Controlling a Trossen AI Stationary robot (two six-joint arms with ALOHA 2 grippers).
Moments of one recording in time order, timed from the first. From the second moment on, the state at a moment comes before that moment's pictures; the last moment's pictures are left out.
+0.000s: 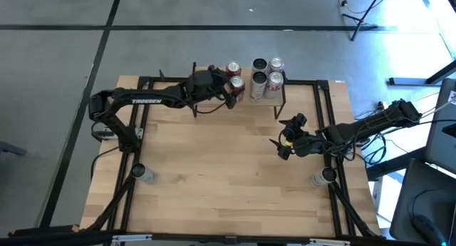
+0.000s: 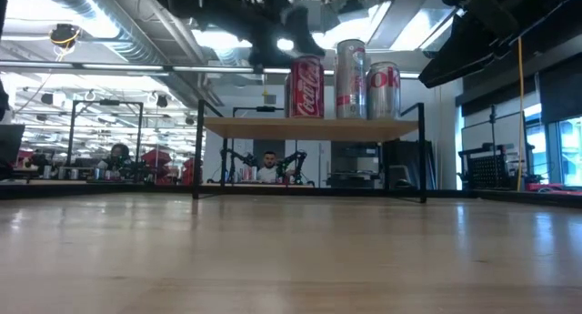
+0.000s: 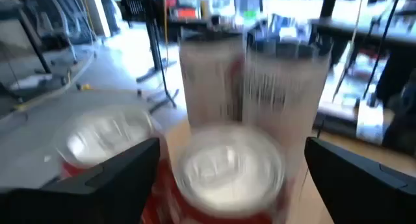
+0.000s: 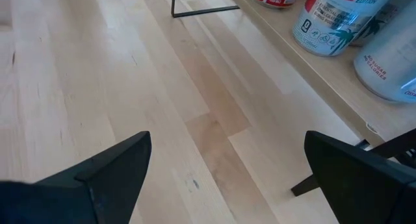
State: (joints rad) left arm 0.34 1.60 1.16 0.24 -0.25 -0.02; right arm 0.33 1.02 0.70 -0.50 0.71 0.44
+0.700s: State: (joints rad) left arm -0.10 1.27 1.16 -0.39 -0.33 -0.40; right arm 0.33 1.02 0.70 -0.49 0.71 0.44
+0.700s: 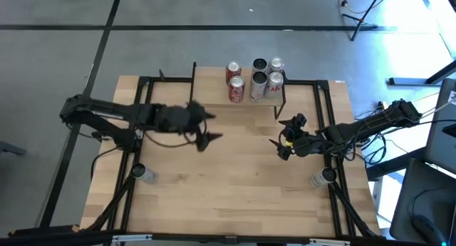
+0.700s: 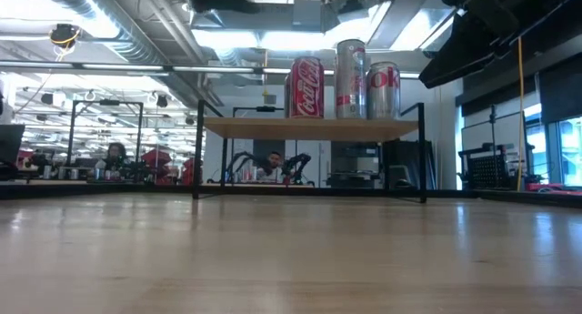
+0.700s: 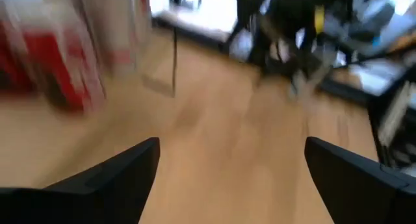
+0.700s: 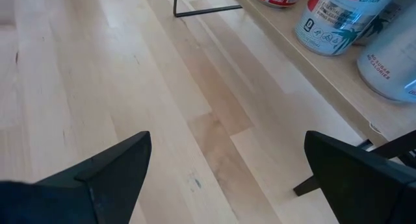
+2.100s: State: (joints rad) left arm -0.72 1.26 1.16 -1.55 0.08 -1.81; right arm 0.33 1.02 0.70 -0.34 0.71 0.21
